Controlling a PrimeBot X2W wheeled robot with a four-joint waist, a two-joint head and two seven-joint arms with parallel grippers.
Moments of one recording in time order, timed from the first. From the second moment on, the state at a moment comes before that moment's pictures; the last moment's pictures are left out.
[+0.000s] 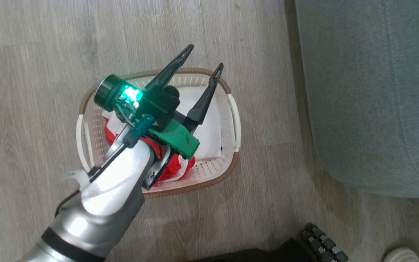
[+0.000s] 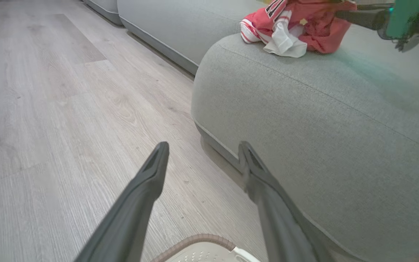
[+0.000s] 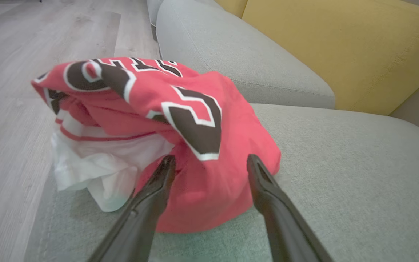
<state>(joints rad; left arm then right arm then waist) -0.65 0.16 -0.68 0.29 -0.22 0.03 -0.21 -1.00 -0.31 -0.36 0.84 -0.10 0.13 -0.26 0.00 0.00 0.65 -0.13</state>
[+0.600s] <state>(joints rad) -0.42 0.12 -0.55 0.33 -0.34 0.06 -0.25 -0.73 -0.30 -0.08 0.74 0.10 0.13 -0.26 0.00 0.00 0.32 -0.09</state>
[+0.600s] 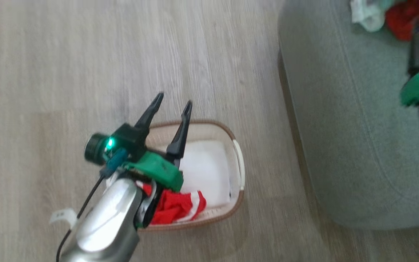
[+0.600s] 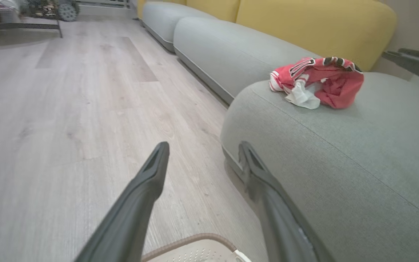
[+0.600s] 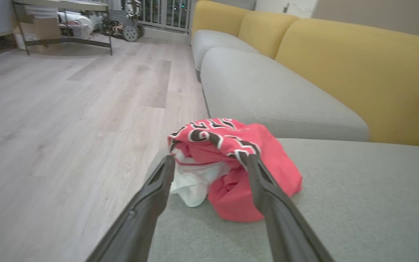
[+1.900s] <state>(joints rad) 0.17 0.10 -0.13 0.17 -0.29 0.09 -0.25 -0.05 -0.05 0.04 0.32 0.27 0.13 -0.26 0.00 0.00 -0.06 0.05</state>
